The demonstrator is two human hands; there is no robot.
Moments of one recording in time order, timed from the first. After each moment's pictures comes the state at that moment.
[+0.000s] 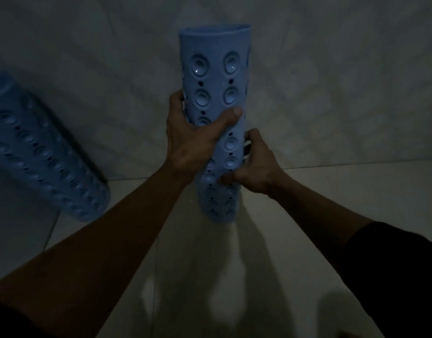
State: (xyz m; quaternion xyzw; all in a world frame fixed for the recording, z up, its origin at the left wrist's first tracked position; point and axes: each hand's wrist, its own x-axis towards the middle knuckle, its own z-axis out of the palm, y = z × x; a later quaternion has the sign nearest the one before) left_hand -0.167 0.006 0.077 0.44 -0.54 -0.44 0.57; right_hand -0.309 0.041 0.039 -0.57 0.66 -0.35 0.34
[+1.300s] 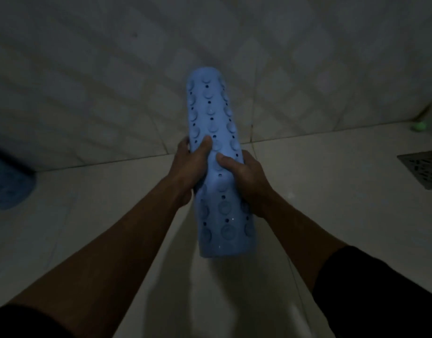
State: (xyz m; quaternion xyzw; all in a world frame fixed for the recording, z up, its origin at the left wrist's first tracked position) left_hand -0.451 0.104 -0.039 0.56 -0.47 -0.56 0.39; right_hand -0.581 0.151 -0.072 -0.36 0.51 -0.54 0.56
